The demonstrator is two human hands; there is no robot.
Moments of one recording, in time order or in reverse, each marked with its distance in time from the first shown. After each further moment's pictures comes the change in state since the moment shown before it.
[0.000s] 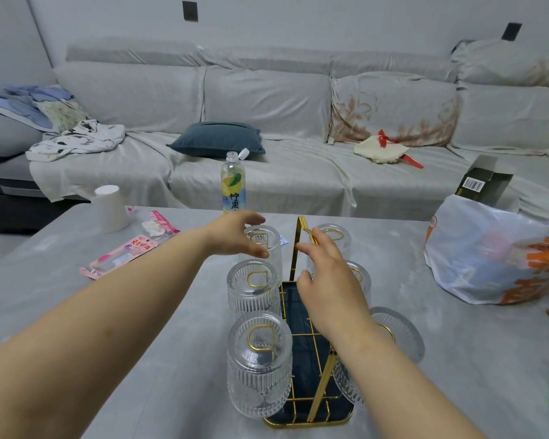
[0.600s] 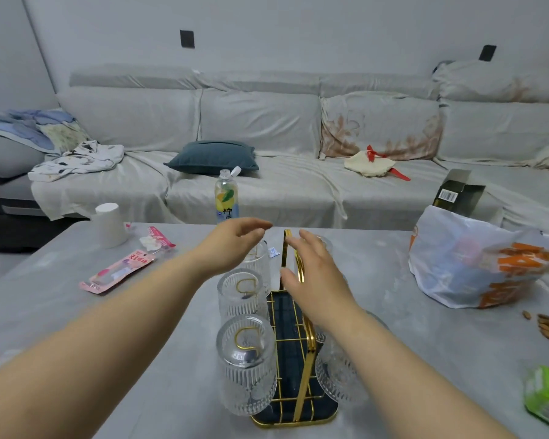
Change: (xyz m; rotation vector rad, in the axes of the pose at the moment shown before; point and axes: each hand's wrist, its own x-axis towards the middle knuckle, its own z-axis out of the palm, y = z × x) left_hand -0.055 0.055 -0.002 -0.216 0.168 0.113; right_hand 0.003 0.008 -0.017 0.028 -0.024 -0.118
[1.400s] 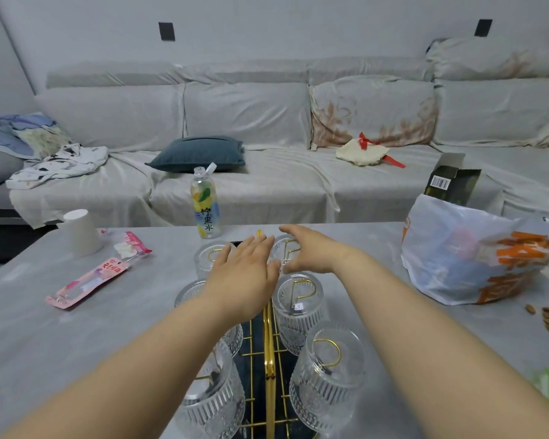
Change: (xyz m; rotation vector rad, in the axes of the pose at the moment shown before) left_hand 0.012 0.020 0.075 0.537 -0.057 -0.045; right_hand 0.089 0.074 -0.029 -0.142 -0.409 0.082
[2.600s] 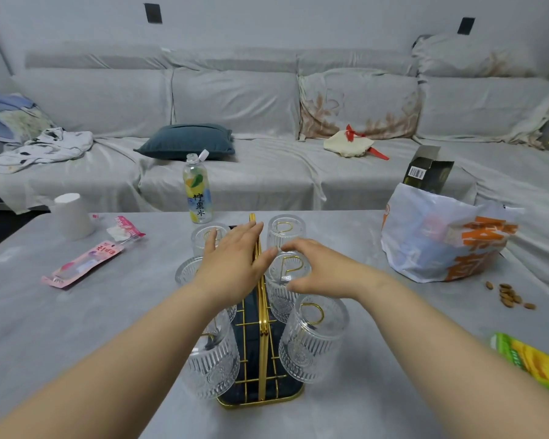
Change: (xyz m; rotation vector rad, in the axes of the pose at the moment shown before) left_hand -0.022 -0.004 0.003 -0.104 0.104 0.019; right_hand -0.089 -0.013 0.009 0.024 0.004 -0.065
